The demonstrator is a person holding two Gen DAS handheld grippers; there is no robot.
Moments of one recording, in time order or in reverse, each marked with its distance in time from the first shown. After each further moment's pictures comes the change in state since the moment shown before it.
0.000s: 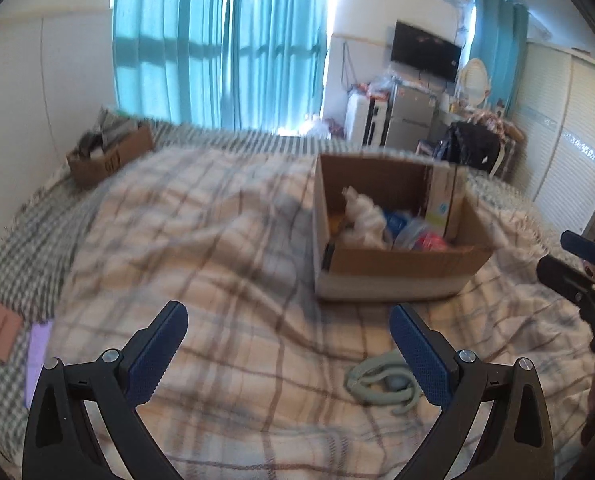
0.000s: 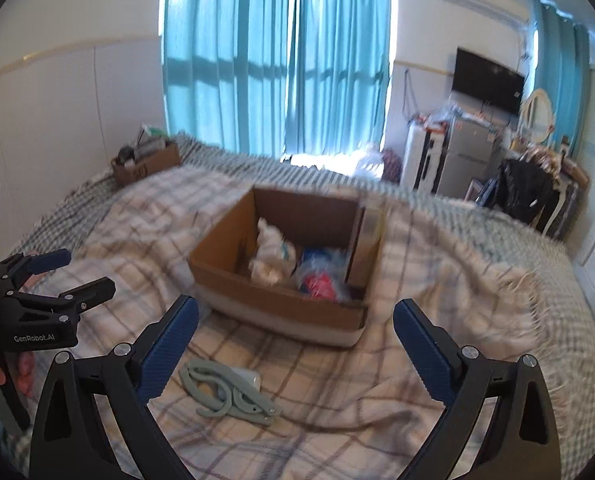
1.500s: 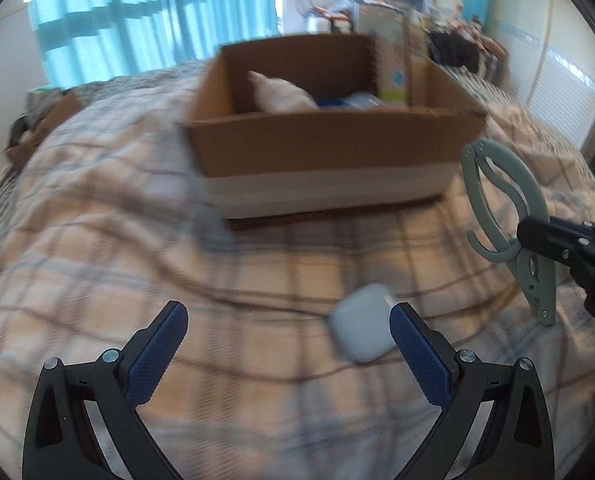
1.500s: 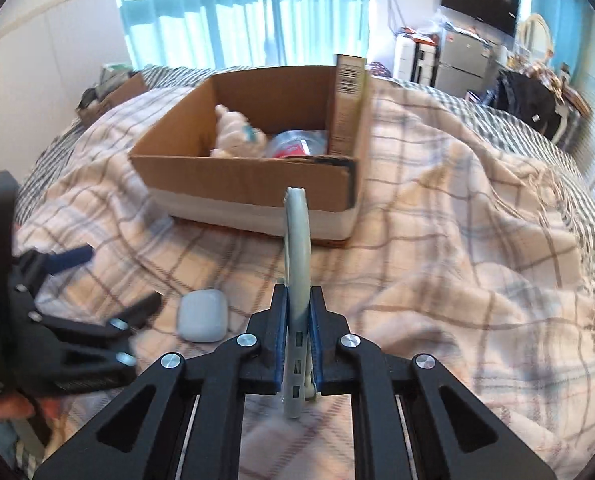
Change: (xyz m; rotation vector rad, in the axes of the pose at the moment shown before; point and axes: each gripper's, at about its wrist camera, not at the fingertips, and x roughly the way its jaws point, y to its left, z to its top) left arm 0.077 -0.094 -0.043 0.184 0.225 -0.032; right arm 0.061 -0.032 -0.053 0.124 0.269 -0.019
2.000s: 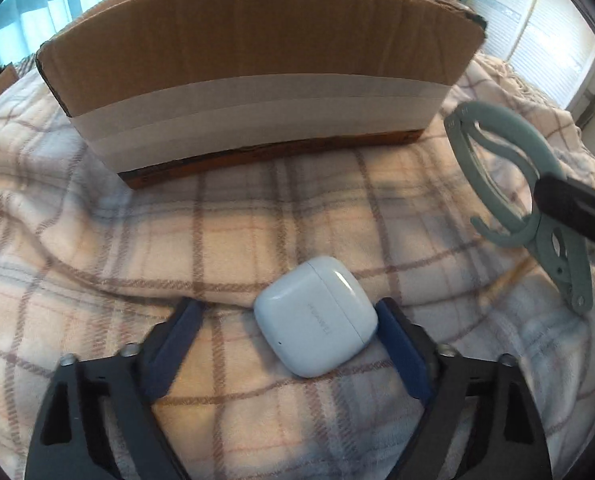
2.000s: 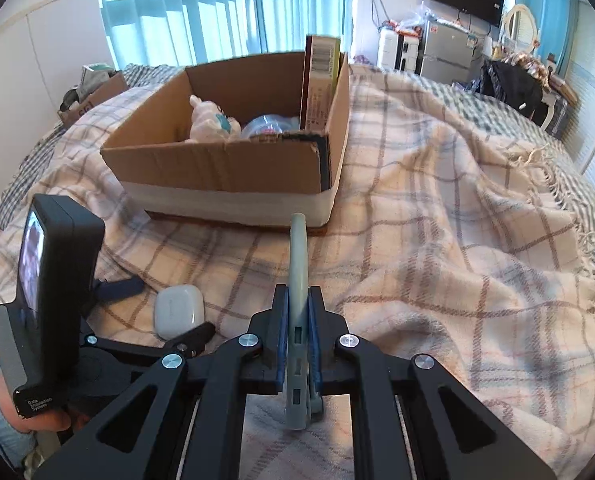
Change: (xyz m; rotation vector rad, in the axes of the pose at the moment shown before) left arm 0.054 -0.018 -0.007 0.030 0.142 -0.144; right arm 0.009 -0.007 -0.010 0.022 -0.006 -0.048
